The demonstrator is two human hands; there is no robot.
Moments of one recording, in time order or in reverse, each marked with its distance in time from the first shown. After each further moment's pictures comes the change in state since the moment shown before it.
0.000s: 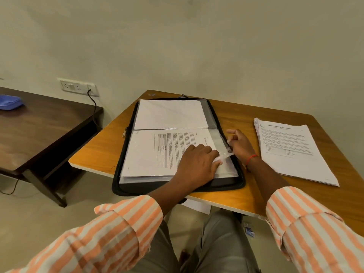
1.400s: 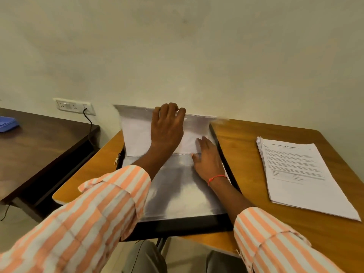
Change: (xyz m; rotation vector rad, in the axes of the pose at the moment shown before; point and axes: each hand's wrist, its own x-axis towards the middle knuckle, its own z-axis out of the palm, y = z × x) left_hand 0.127 -0.131 -0.026 0.468 0.493 -0.156; right_hand 0.041 -0.028 0.096 -0.430 0.079 -0.358
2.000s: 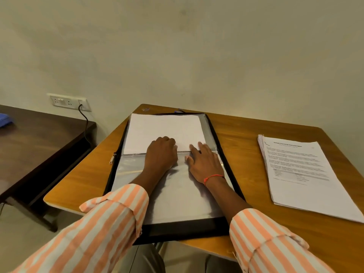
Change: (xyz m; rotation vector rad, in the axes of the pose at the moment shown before) left_hand -0.081 -0.007 0.053 -0.247 -0.616 -0.197; right_hand 0.005 0.007 0.014 -0.337 -0.251 0.005
